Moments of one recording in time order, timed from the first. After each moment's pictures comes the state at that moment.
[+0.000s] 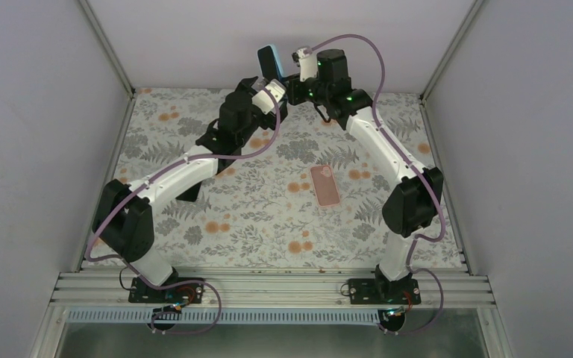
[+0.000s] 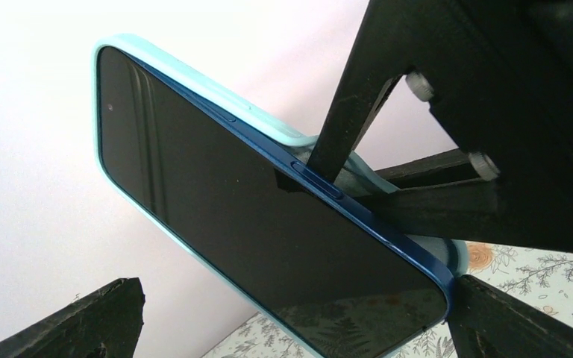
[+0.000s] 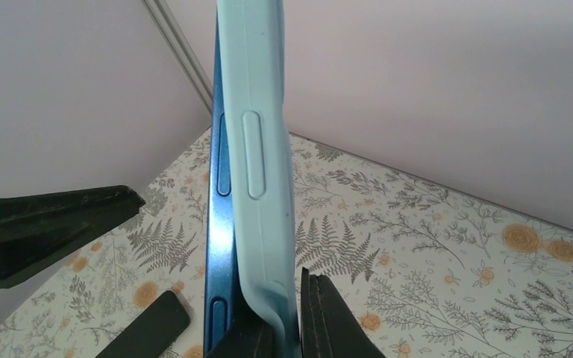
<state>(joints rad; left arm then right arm) -0.62 1.62 1.30 0.22 -0.21 0.41 0.47 1.86 1.86 -0.39 -0.33 0.16</state>
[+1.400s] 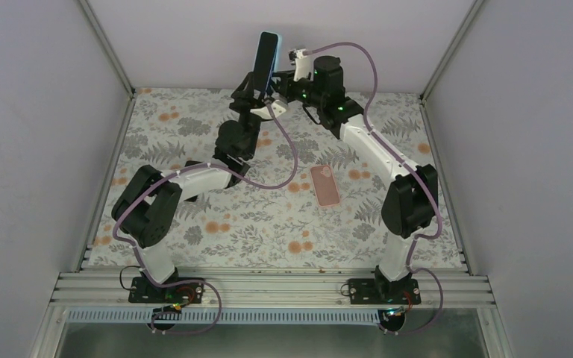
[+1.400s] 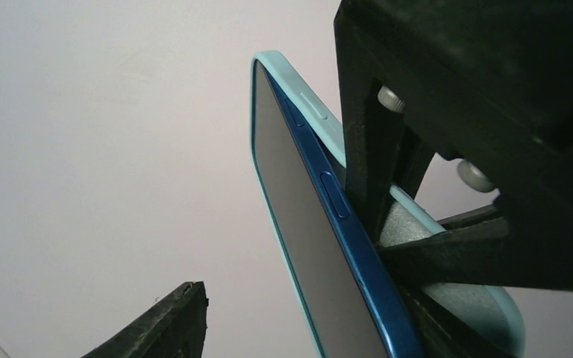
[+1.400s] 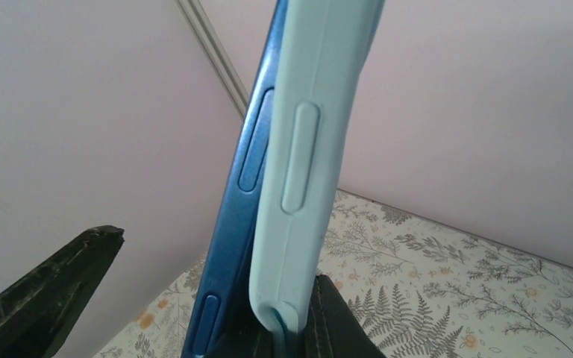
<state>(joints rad) -0.63 1.77 1.09 1.11 -0.42 1.04 0.51 1.86 1.72 -0.05 -0.42 0.32</state>
